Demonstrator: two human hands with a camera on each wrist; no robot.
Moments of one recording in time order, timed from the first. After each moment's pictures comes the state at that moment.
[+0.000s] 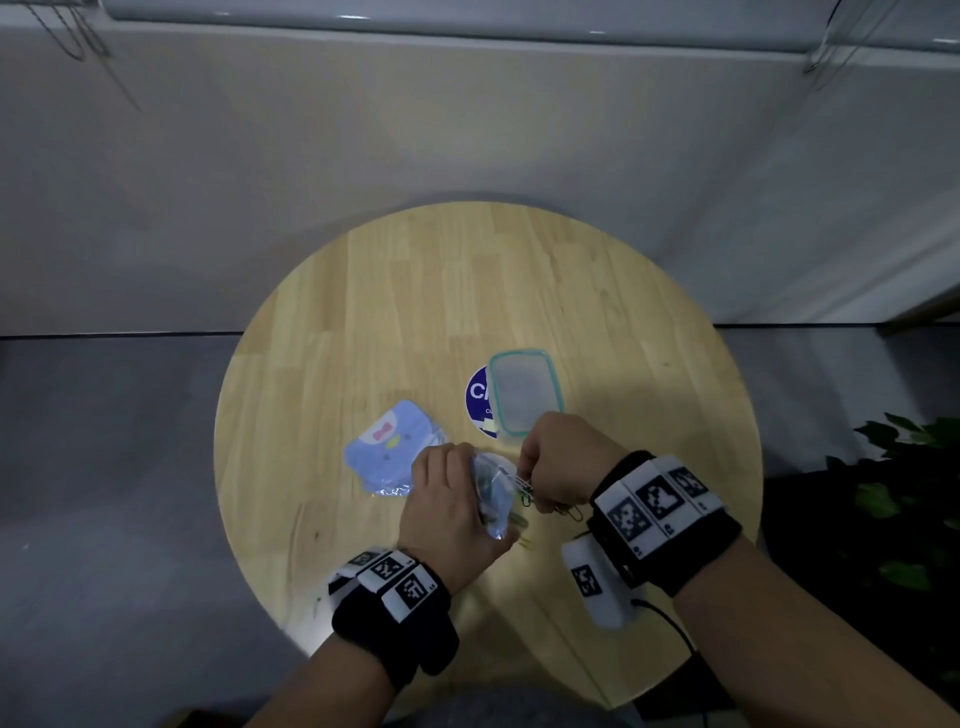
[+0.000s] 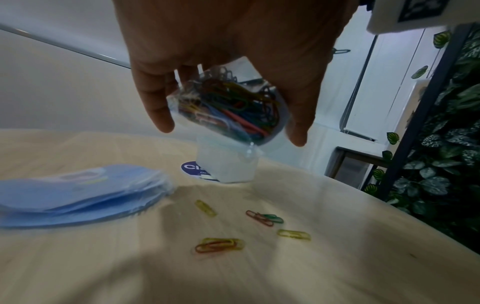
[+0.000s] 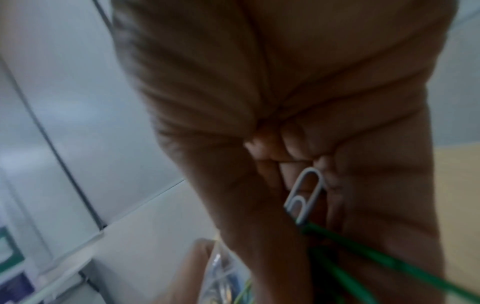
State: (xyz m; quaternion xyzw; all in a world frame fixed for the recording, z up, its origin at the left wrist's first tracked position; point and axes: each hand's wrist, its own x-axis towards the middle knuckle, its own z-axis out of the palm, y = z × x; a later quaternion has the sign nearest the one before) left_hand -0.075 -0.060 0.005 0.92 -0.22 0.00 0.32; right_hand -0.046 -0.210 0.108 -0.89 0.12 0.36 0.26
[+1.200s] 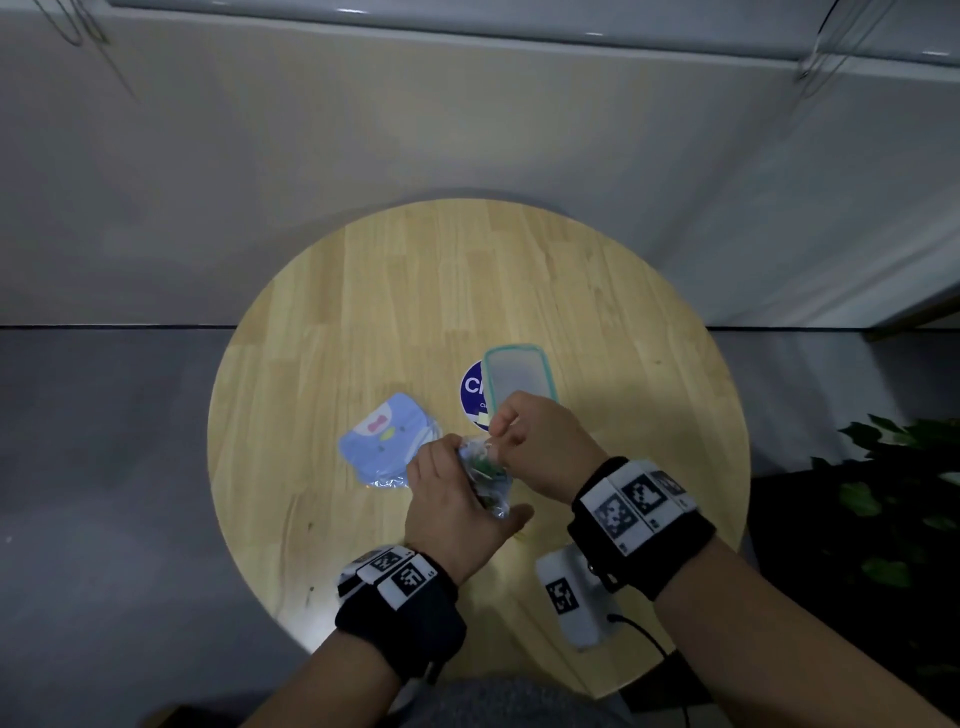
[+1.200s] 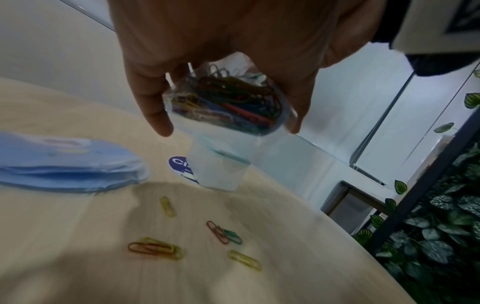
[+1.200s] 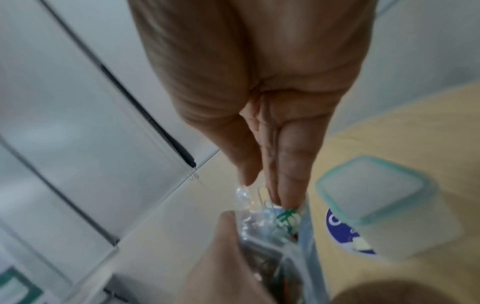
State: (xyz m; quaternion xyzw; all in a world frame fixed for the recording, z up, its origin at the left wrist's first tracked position) left_hand -0.086 -0.075 0.009 0.91 -0.07 -0.06 0.40; right_hand -0.054 -0.197 0.098 -0.89 0.13 0.20 0.39
